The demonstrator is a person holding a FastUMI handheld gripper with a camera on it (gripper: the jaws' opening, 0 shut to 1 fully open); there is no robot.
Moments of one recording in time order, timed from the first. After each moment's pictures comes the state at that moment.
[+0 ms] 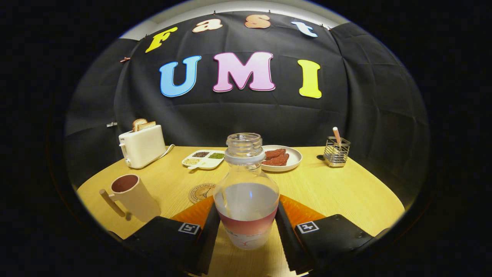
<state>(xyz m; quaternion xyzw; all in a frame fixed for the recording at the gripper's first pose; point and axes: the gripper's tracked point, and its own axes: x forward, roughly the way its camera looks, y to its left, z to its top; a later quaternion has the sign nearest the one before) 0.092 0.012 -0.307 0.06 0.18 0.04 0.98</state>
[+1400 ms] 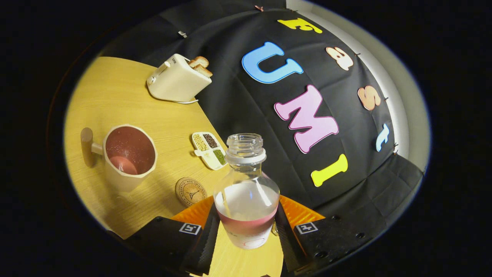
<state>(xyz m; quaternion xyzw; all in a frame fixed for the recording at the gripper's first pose) 0.125 0.107 -0.239 -0.46 0.13 0.07 0.88</state>
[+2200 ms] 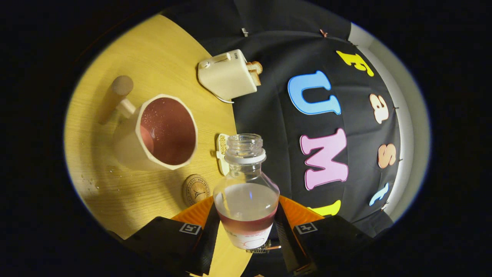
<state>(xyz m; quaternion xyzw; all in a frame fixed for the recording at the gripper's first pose) 0.124 0.152 -0.268 -0.61 0.06 0.16 0.78</state>
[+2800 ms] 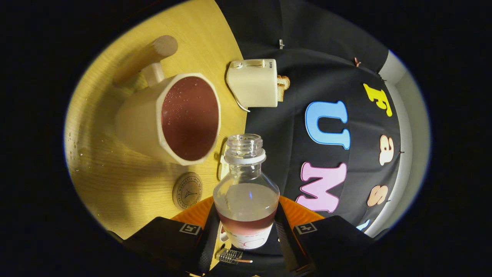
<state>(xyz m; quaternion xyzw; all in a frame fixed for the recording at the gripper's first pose) 0.140 0.166 -0.278 -0.69 0.01 0.21 0.69</state>
